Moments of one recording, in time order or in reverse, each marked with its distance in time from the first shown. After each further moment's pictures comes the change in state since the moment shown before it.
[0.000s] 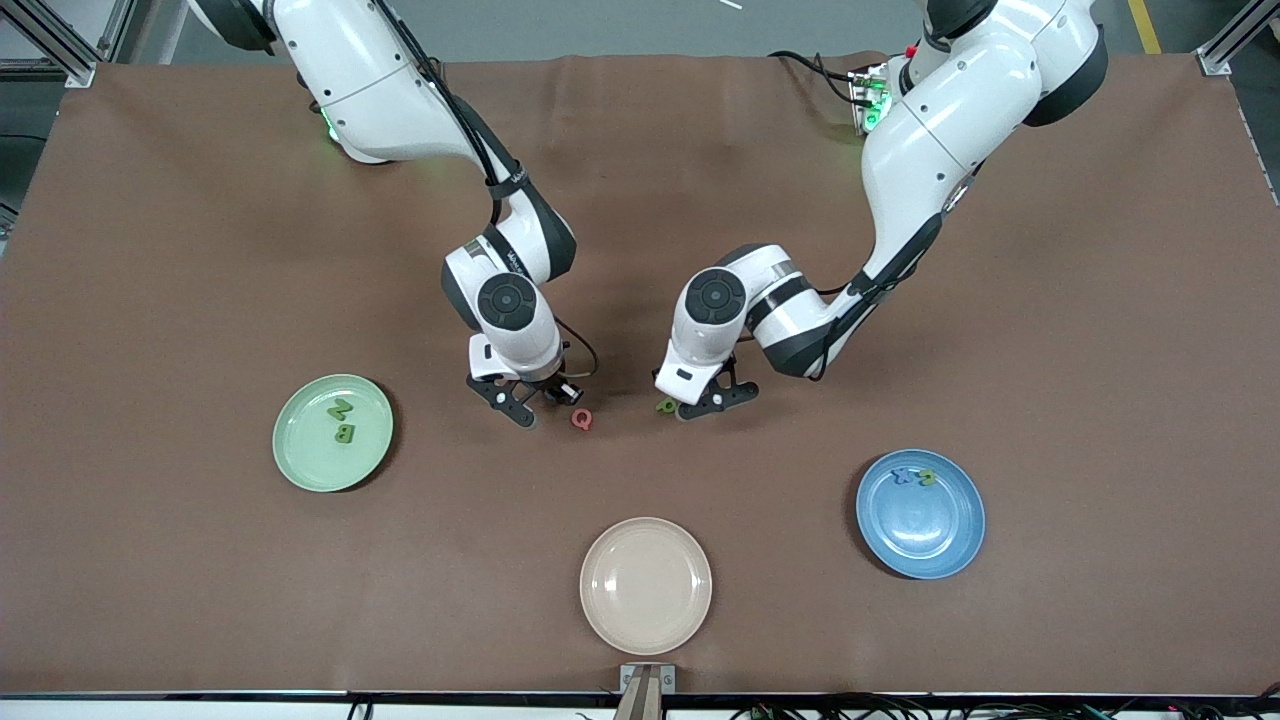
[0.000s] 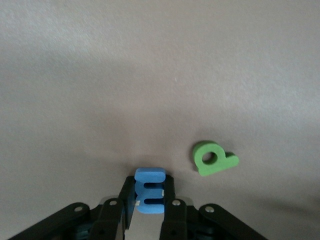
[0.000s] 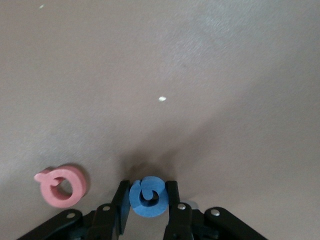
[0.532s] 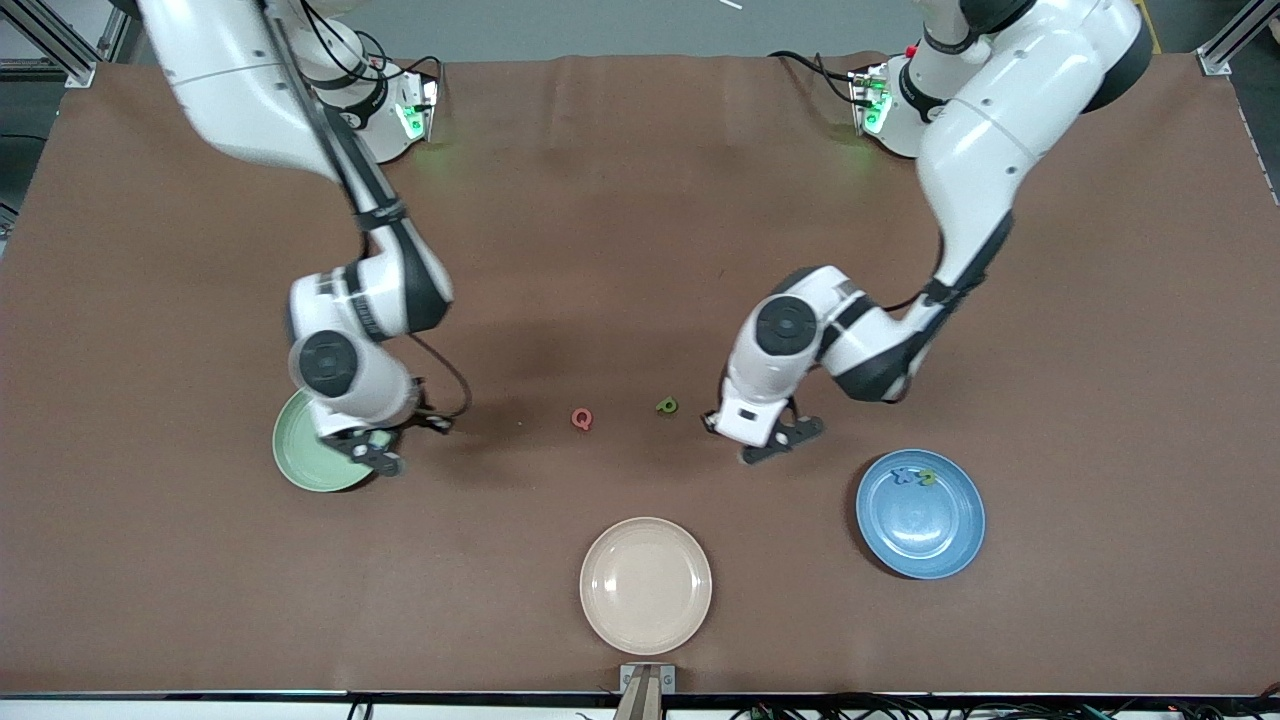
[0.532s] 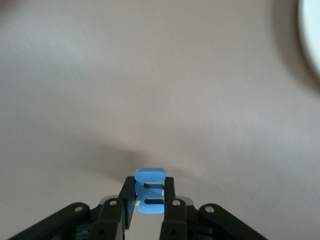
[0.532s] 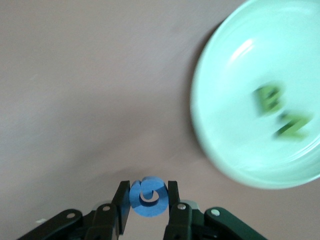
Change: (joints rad) left arm 0.151 -0.083 0.019 0.031 0.001 -0.008 0.099; right arm -0.327 -0.133 -0.027 -0.014 -0.001 -0.213 -0.579
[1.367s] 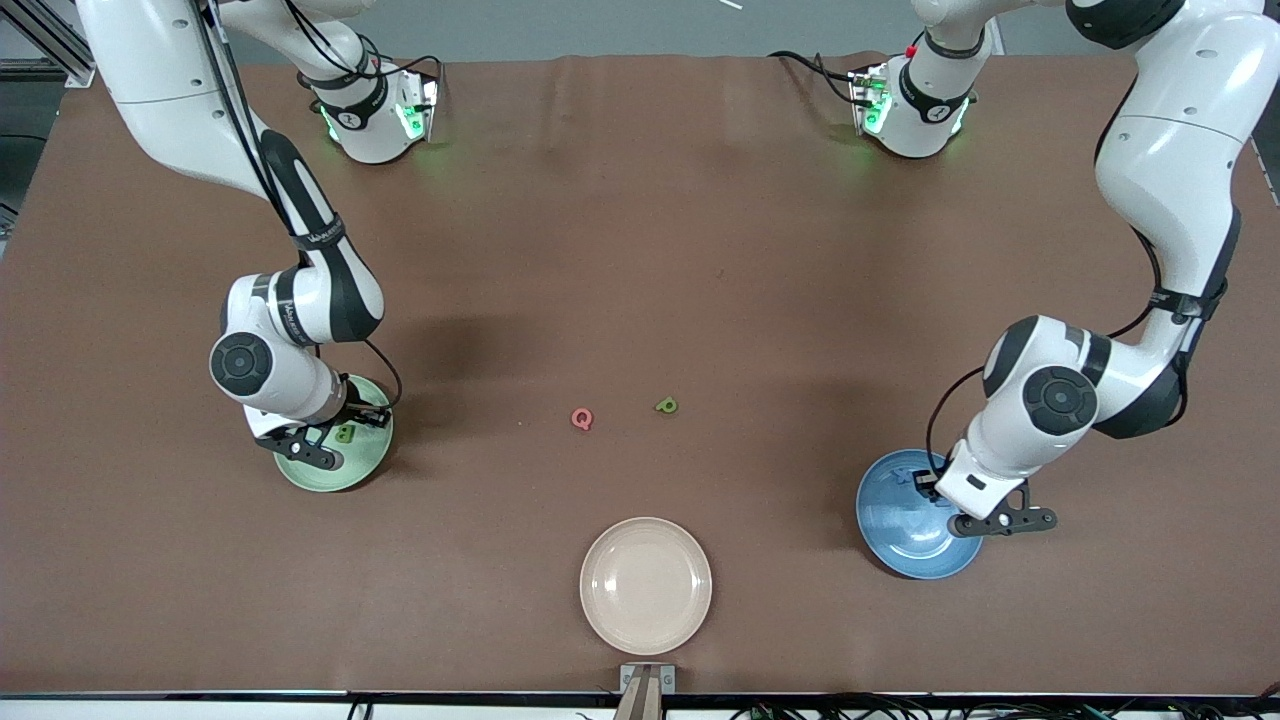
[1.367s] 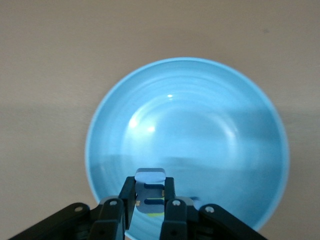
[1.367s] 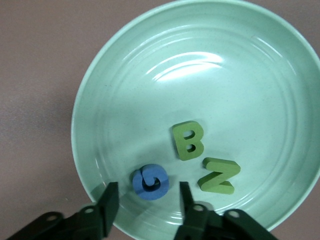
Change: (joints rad) left arm 0.394 -0.012 0.010 -0.005 0.088 0.003 0.703; right arm -0.117 -0.008 0.005 -0.161 0.000 0.164 -0.176
